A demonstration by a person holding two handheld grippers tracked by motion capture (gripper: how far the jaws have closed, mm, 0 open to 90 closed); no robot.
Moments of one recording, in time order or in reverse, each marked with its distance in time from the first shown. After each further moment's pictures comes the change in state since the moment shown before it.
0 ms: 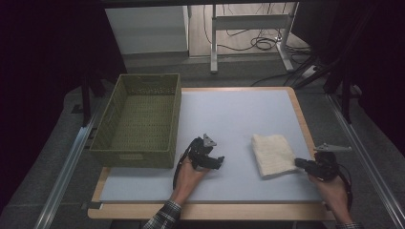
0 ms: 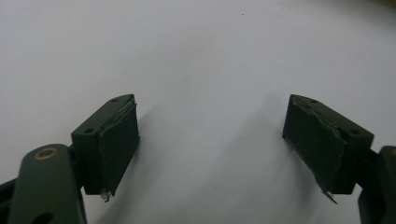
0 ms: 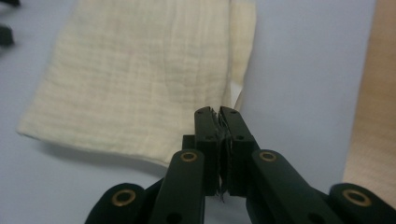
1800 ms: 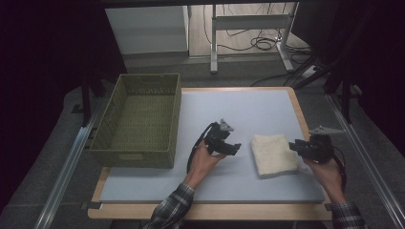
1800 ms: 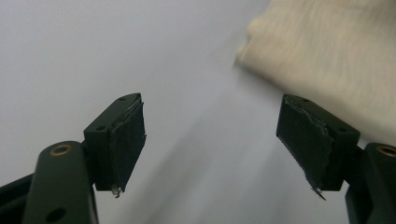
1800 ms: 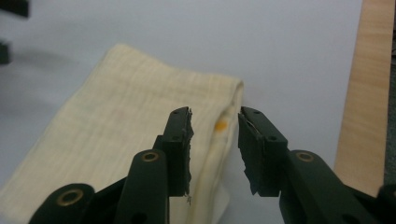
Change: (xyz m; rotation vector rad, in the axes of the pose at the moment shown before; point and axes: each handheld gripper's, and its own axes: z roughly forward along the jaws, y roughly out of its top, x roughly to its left) left arm -0.018 0.086 0.017 -0.041 -0.085 0.067; right arm 0.000 0.048 0.004 -0.089 -0.038 -0.074
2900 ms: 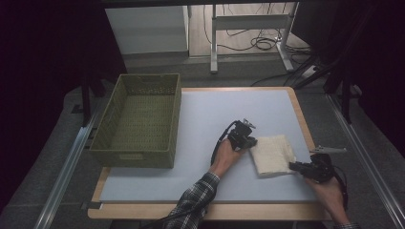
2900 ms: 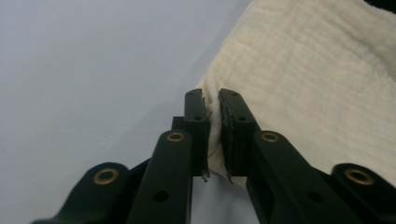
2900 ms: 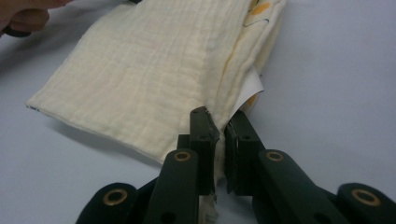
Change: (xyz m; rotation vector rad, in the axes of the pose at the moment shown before) left arm -0.013 0.019 0.073 0.056 -0.151 -0.033; right arm 0.006 -0.053 0.001 0.098 0.123 0.093
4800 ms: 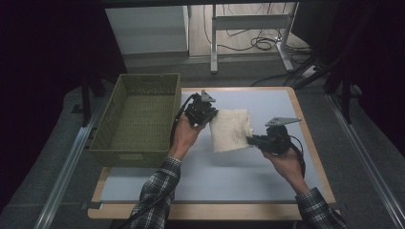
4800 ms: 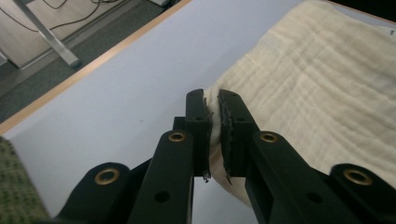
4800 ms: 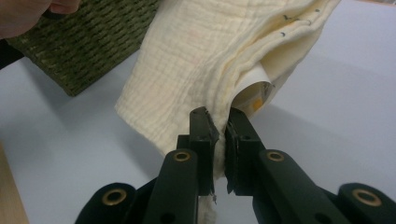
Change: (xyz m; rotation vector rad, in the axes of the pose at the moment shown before) left arm 0.066 0.003 -0.163 -0.096 0.303 0.051; right arm 0.112 0.114 0.041 -0.109 0.165 -0.215
